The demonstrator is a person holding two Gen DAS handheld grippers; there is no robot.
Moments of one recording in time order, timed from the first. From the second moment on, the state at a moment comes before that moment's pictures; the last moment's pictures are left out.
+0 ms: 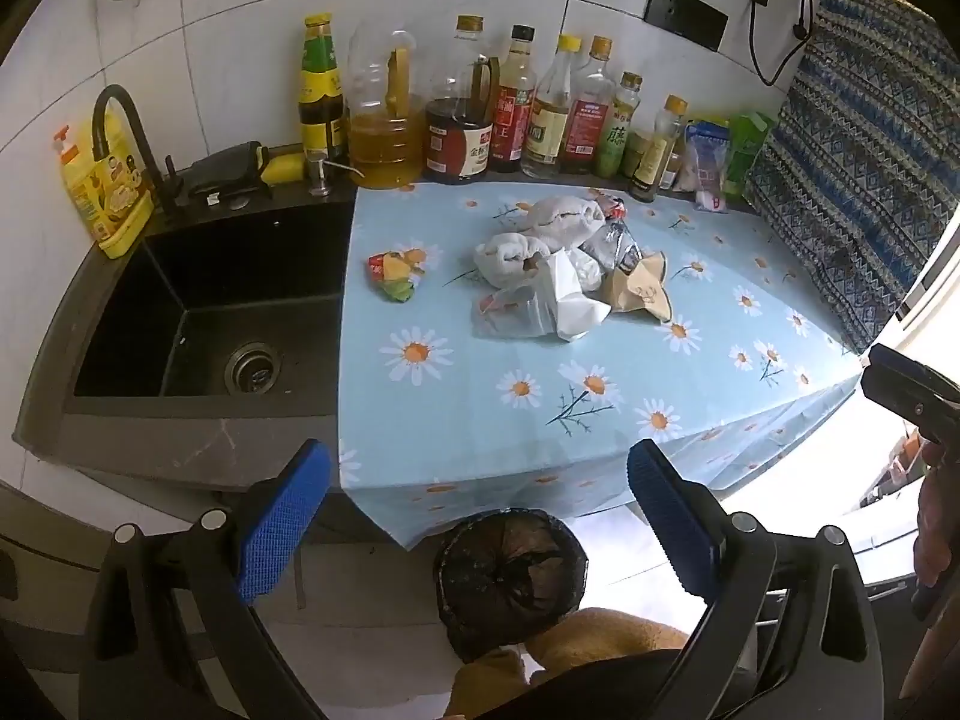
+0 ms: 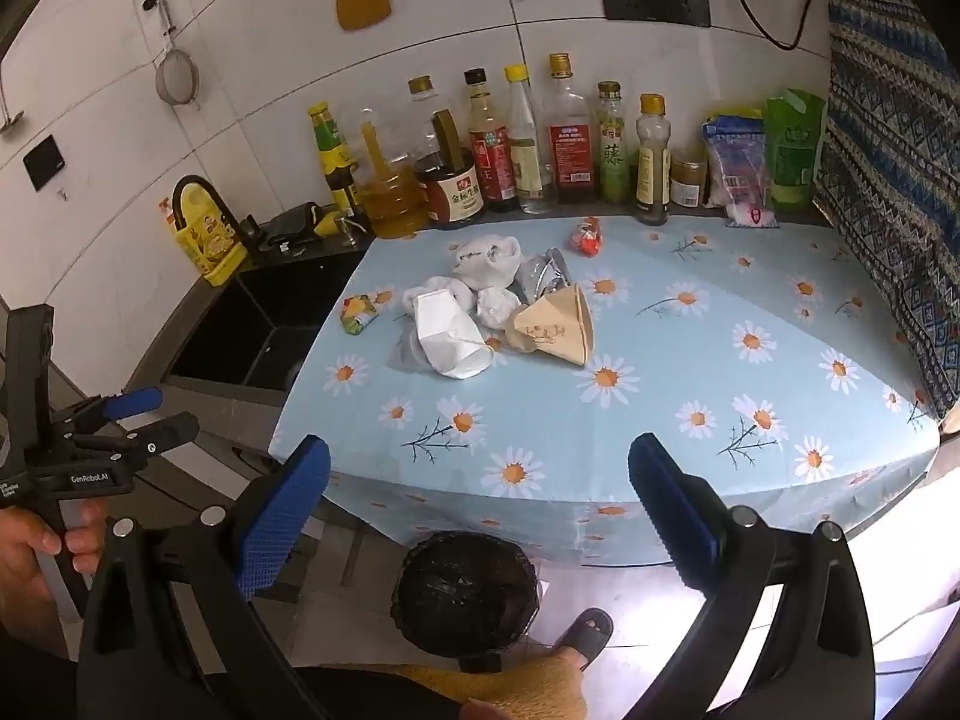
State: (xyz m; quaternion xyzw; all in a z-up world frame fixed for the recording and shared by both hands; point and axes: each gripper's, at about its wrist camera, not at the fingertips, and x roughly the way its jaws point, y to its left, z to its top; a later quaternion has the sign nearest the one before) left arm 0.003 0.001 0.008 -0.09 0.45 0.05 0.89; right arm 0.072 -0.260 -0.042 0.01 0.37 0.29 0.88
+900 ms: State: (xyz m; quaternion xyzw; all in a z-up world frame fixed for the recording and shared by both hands) left arm 0.013 -0.005 0.009 -0.09 0.45 0.05 0.89; right arm 0.079 -0.261 -0.038 0.00 0.36 0.28 0.89
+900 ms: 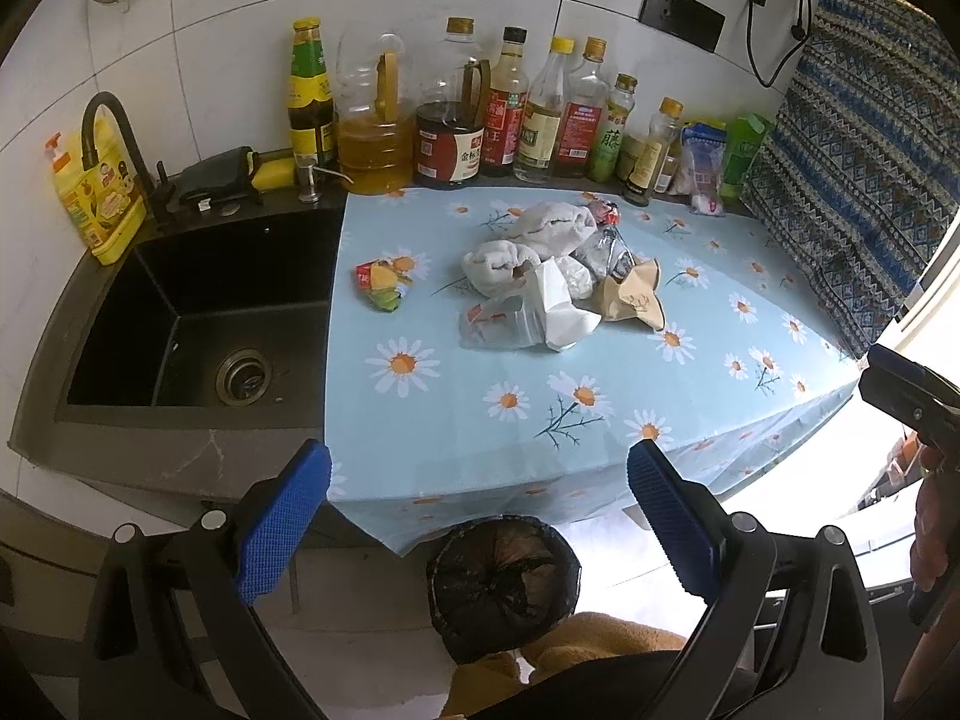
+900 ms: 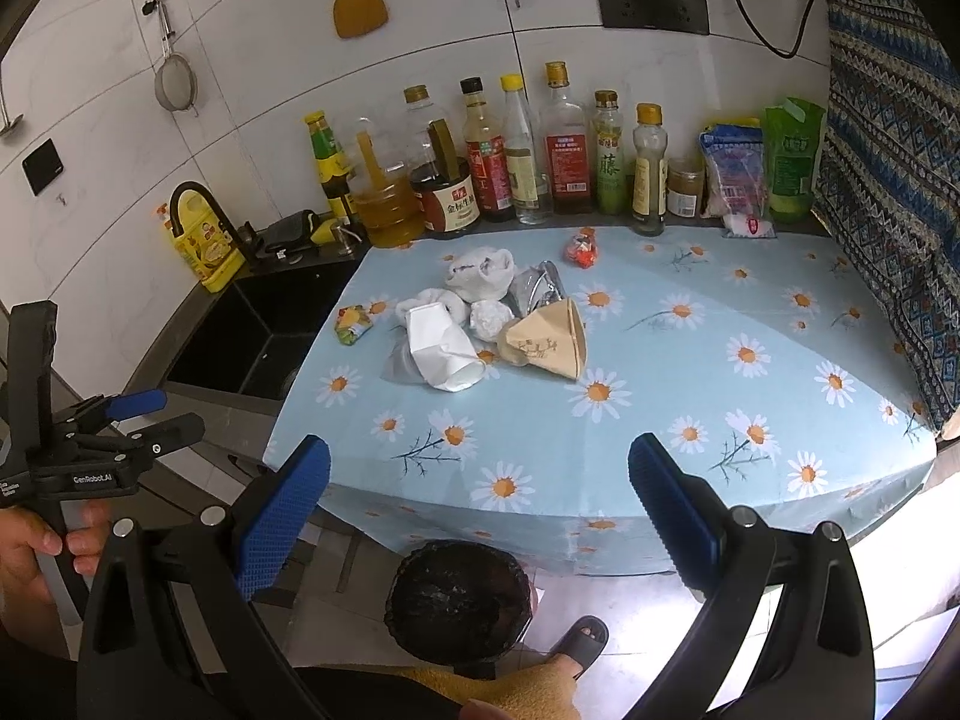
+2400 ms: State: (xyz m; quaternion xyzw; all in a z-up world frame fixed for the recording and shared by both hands) left arm 0.003 0.001 0.002 -0.11 0.46 0.03 0.88; right arm 0.076 -0.264 -0.056 0.05 0.39 0.29 0.87
